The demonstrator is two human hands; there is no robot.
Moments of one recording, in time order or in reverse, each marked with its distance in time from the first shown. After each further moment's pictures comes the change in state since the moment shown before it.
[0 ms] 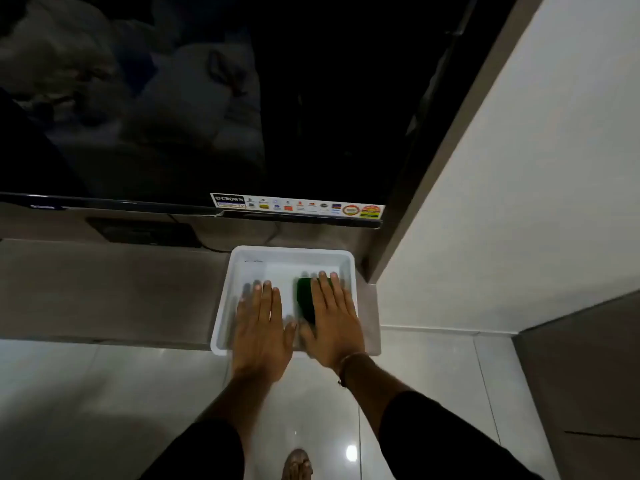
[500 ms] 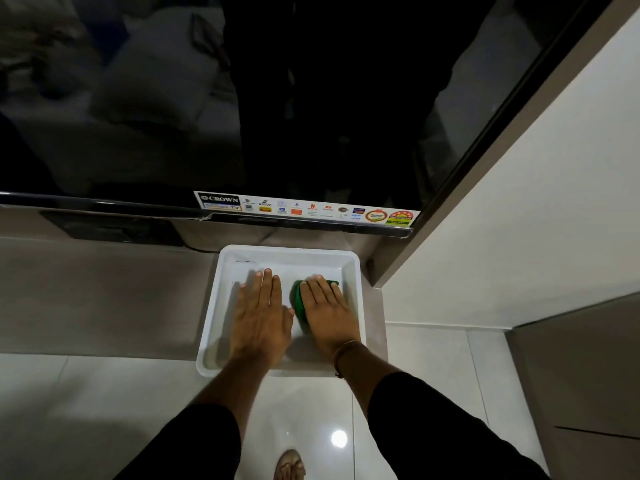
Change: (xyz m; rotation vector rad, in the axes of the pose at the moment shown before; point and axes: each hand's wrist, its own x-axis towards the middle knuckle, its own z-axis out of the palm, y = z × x) left_hand 0.071 -0.013 0.033 0.065 -0.038 0.060; right_hand 0.052 0.023 0.052 -0.194 -0.140 -0.075
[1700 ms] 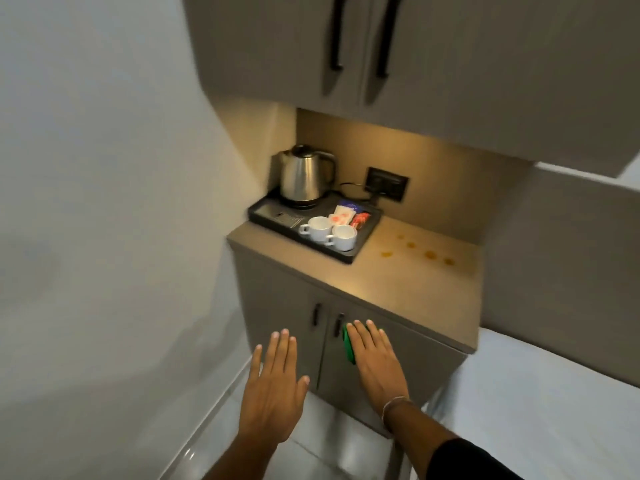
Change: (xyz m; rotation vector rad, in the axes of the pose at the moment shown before) left_hand -0.197 0.762 -0.129 -0.038 0.122 1.235; right_hand -0.655 0.519 -0.222 -0.176 0.402 1.152
